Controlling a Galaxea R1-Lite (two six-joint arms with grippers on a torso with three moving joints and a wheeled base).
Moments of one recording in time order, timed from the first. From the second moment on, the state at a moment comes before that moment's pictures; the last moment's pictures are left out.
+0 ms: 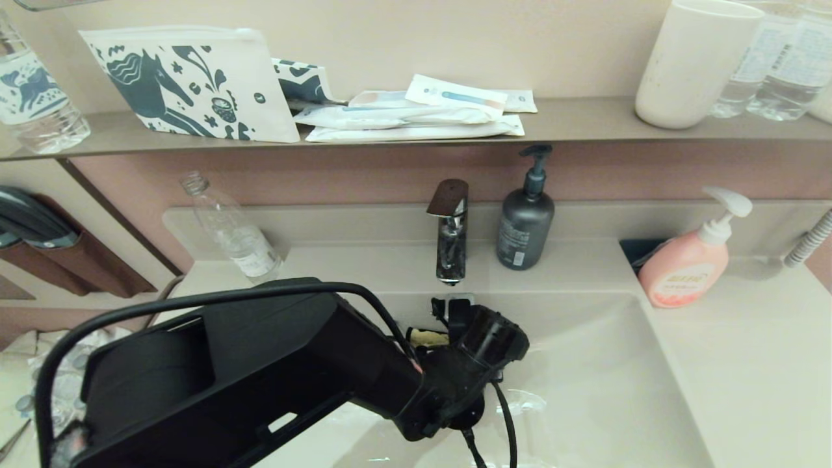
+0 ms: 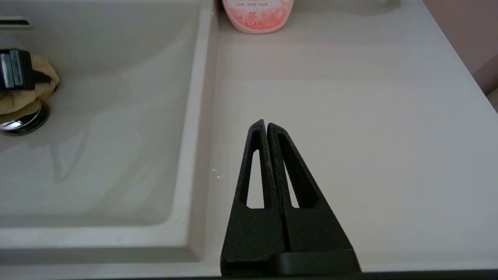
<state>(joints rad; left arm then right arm) -0.91 2.32 -1.25 -0.34 0.60 -0.56 0.00 0.00 0.00 0.00 -0.02 -0.02</state>
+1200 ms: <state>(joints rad) -1.05 2.00 -0.87 0.24 0.50 -0.94 0.00 0.00 0.00 0.00 -0.02 -0.02</state>
